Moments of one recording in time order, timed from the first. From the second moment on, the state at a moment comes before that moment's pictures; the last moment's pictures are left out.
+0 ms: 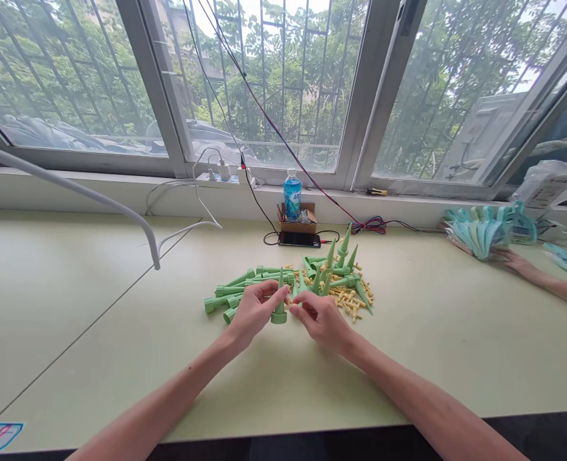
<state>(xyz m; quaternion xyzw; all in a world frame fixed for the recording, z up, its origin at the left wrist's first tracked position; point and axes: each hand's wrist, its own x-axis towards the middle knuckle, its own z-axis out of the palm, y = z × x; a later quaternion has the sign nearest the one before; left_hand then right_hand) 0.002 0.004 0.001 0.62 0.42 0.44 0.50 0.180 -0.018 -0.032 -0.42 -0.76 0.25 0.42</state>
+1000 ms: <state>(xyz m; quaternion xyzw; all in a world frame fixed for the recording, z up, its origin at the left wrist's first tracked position) -0.001 0.008 -0.004 0.67 0.38 0.44 0.46 0.182 -0.015 -0.034 -0.43 -0.76 0.24 0.42</state>
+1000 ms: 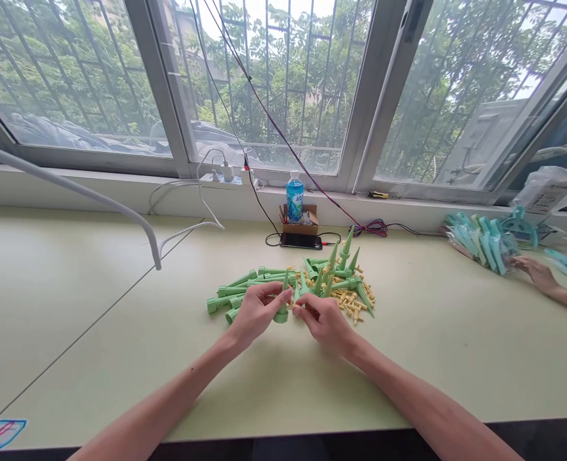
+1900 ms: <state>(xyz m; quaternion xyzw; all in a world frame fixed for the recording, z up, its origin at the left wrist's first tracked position) -0.003 0.015 -0.010 0.67 0.38 0.46 0.44 0.177 -0.008 -0.041 -0.43 -0.75 0.23 0.45</state>
